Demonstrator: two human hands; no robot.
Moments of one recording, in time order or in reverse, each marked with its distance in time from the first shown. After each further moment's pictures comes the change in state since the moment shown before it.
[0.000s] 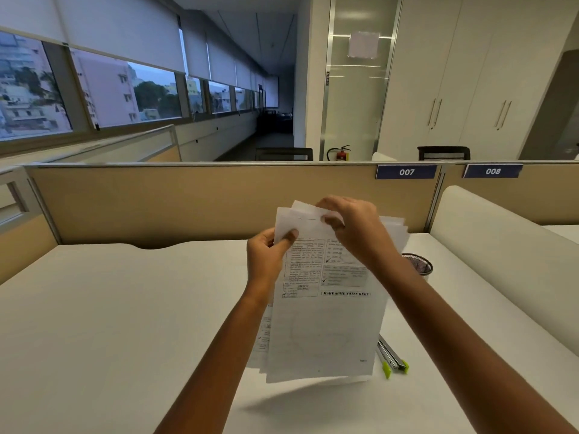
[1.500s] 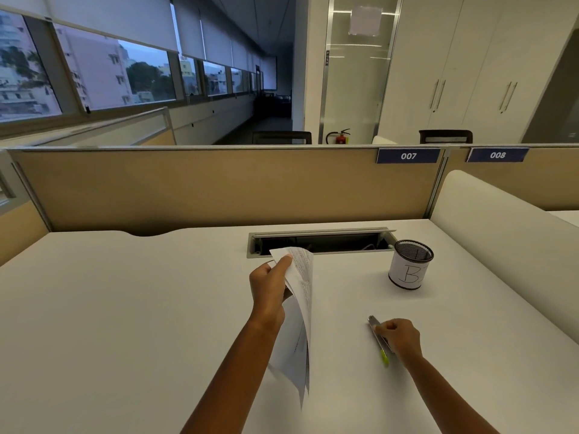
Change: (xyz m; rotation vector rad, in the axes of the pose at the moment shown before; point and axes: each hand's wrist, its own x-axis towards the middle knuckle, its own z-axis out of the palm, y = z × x) left_hand -0.027 -0.039 0.011 -0.124 0.192 -0.436; right_hand -0.179 0.163 0.120 0.323 -0.170 1.179
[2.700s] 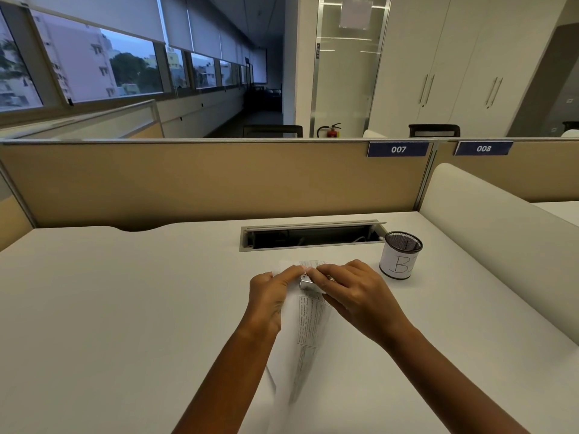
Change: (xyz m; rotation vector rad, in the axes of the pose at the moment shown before) left_hand -0.028 -0.003 -0.008 0.255 -0.134 -0.044; right_hand -0.126 -0.132 -0.036 -0.633 0.328 -1.685
